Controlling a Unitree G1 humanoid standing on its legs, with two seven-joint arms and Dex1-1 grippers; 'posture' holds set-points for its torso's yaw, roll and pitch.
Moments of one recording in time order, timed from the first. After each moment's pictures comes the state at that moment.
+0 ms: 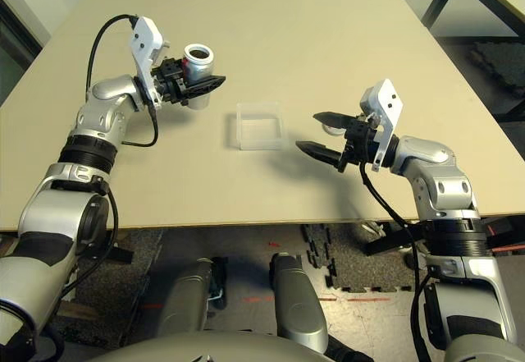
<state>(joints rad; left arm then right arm) -1.02 0.37 -0.05 0.84 -0.12 -0.08 -0.97 -0.41 -0.61 -0.09 0.14 0.41 0.32 1.09</state>
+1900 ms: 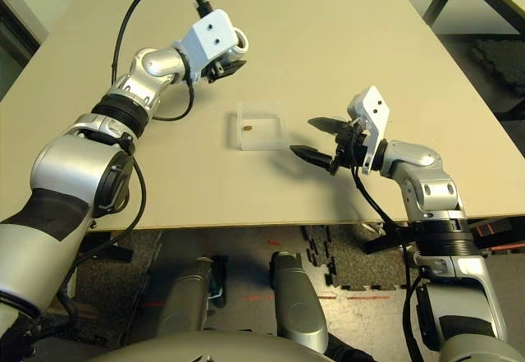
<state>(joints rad) -1.27 0.24 0.02 1.29 0.12 -0.22 -0.66 -0.41 -0.58 -0.05 0.16 0.36 0.30 1.06</state>
